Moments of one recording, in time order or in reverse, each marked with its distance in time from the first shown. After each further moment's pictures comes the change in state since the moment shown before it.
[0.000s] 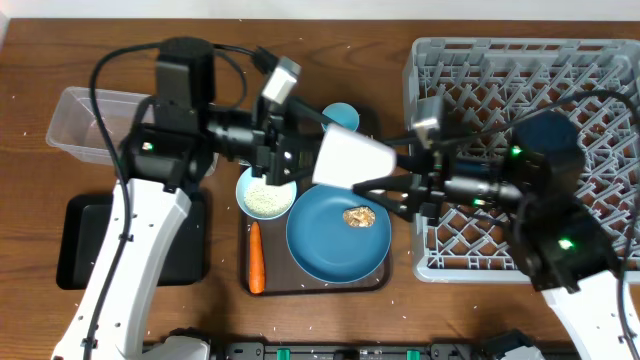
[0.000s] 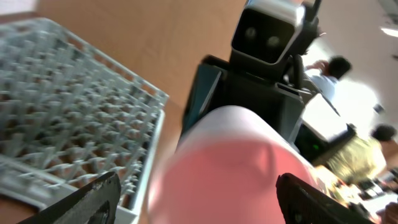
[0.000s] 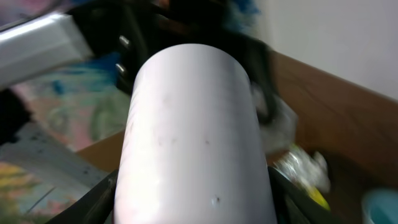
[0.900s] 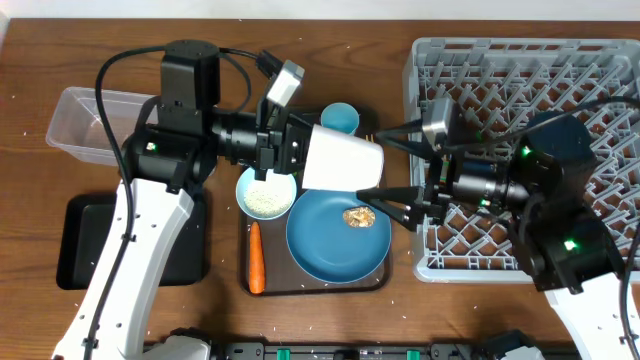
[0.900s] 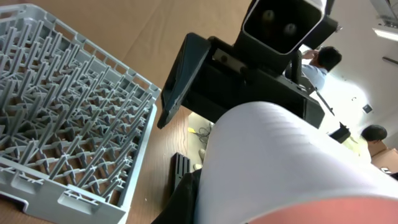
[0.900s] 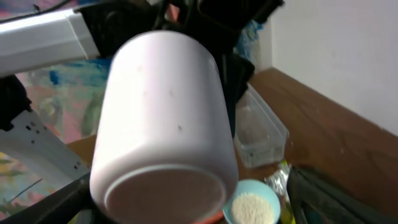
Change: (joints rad) left arm -0.045 0.002 0.000 -0.045 -0.001 0.003; right arm 0.016 0.017 -0.003 0.114 -0.047 -0.075
